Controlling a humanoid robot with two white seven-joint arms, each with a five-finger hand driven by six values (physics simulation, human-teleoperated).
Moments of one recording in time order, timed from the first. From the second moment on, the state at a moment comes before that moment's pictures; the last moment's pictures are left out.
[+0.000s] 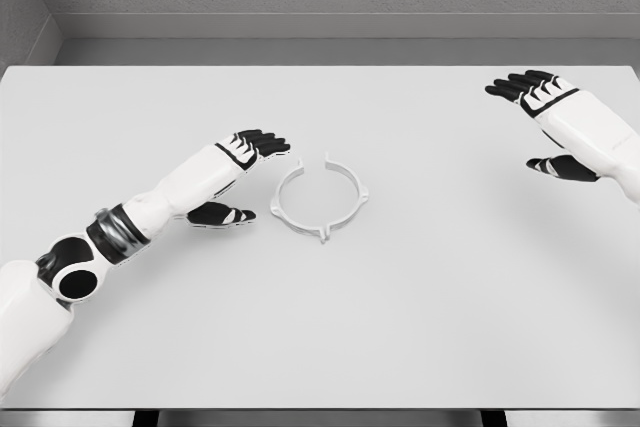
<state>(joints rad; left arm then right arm) -0.32 0.53 -0.54 -1.41 -0.47 -0.61 0.02 -0.14 -0.52 -0.15 -1.66 0.58 -0.61 0.41</state>
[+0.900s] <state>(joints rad) -0.37 0.43 -0.55 -1.30 -0.49 -0.61 0.02 -0.15 -0.52 -0.15 -1.66 0.58 -0.61 0.41</state>
